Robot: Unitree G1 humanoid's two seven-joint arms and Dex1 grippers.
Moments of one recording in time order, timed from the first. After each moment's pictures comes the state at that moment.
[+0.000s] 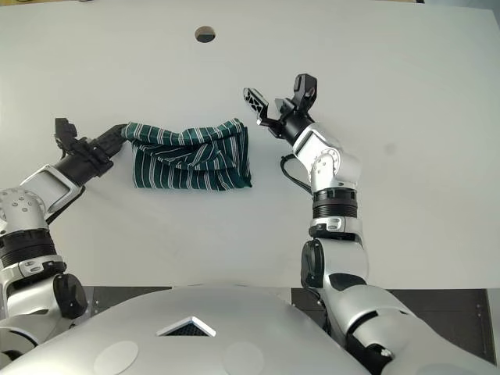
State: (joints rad) left arm -0.13 0.39 0.44 0.25 -0.88 0.94 -0.46; right arm -0.44 -0.07 -0.16 0.40 0.48 0.50 0.40
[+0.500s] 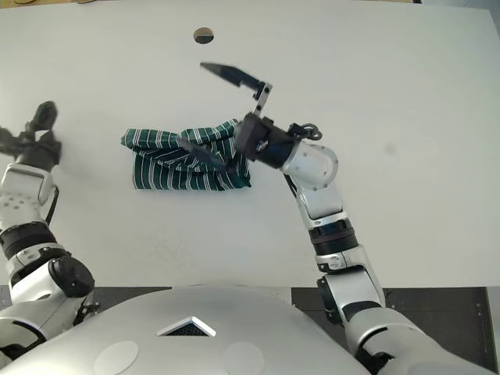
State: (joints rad) left arm -0.16 0.32 0.70 0.35 -0.77 0.36 -0.25; right arm -0.21 -0.25 0.32 0.09 0.06 -0.55 0.81
